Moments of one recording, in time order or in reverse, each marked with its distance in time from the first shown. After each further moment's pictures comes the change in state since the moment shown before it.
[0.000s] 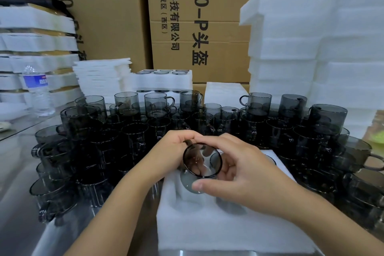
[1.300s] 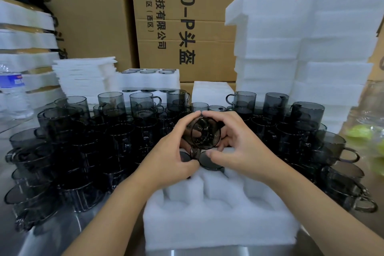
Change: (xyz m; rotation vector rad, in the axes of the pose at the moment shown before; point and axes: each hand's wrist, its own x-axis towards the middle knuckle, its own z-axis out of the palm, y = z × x) left_hand 0.003 -0.018 0.014 0.229 -0.026 0.238; right_hand 0.018 0.038 -0.017 0.155 0.200 -0.019
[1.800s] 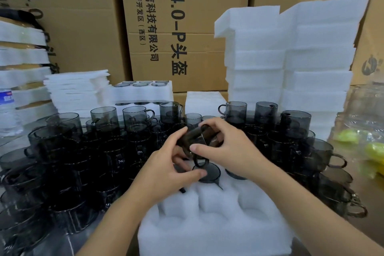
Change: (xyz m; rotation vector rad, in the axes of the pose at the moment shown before) left_hand 0.004 -0.005 0.003 -0.048 0.086 -0.091; right_hand 0.015 -0.017 -0.005 -0.174 0.085 0.225
